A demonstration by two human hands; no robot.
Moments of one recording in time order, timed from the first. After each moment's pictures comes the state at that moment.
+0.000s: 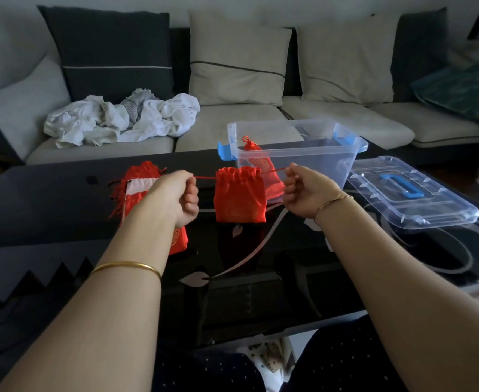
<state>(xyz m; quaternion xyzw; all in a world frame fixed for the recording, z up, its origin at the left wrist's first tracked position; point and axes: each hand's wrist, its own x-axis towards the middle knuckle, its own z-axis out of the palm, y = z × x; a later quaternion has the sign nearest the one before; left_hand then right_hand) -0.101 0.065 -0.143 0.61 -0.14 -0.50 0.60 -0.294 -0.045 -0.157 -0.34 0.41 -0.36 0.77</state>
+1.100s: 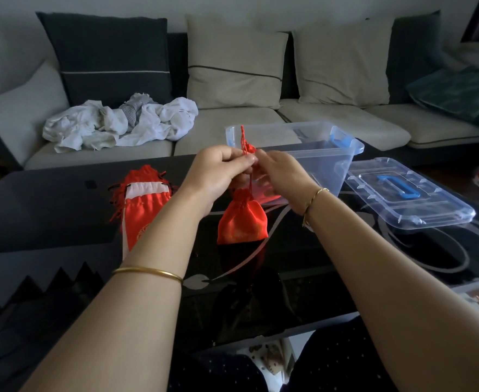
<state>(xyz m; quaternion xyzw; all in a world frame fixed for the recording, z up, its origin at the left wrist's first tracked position) -0.155 0.057 -0.117 0.58 -0.49 -0.32 0.57 -0.268 -0.009 -0.124 -0.75 0.40 -0.33 0.41</state>
